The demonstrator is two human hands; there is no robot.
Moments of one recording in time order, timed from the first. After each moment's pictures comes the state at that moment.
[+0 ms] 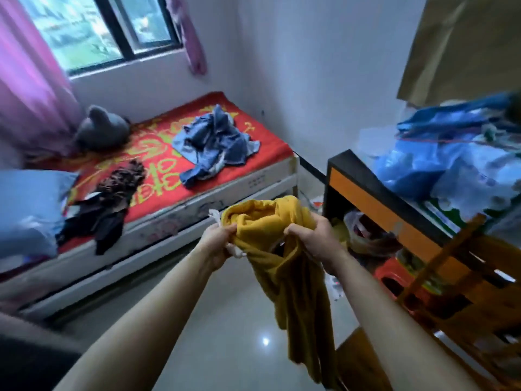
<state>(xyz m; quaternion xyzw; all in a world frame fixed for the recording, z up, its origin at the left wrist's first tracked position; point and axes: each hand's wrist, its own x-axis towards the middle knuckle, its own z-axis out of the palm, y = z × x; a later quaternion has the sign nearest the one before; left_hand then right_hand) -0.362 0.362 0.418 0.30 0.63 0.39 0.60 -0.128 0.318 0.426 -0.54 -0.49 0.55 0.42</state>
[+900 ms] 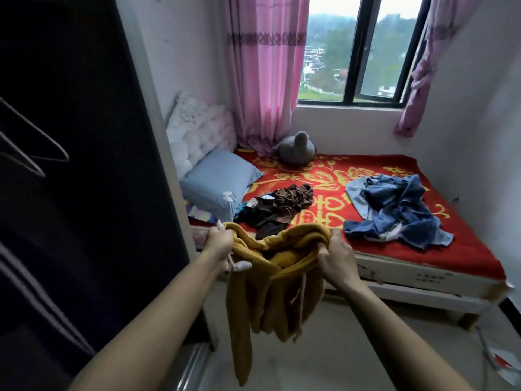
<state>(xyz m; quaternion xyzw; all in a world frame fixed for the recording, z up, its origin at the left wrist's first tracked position) -0.819 0.277 0.496 0.09 0.68 0.66 0.30 -0.604 0.397 0.483 -0.45 -0.80 0.29 0.28</state>
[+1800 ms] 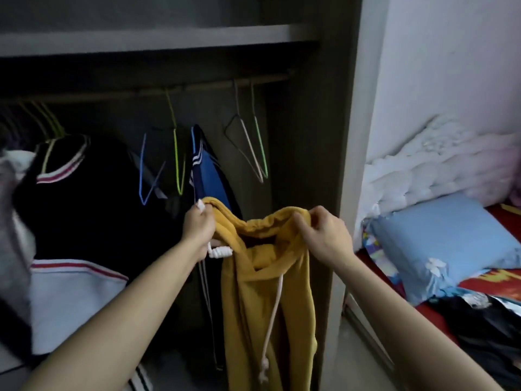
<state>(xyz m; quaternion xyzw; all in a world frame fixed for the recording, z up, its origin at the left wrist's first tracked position) -0.982 0.091 0.594 -0.20 0.74 0.62 -0.20 -0.979 0.345 0.569 0.07 -0.89 0.41 0.18</state>
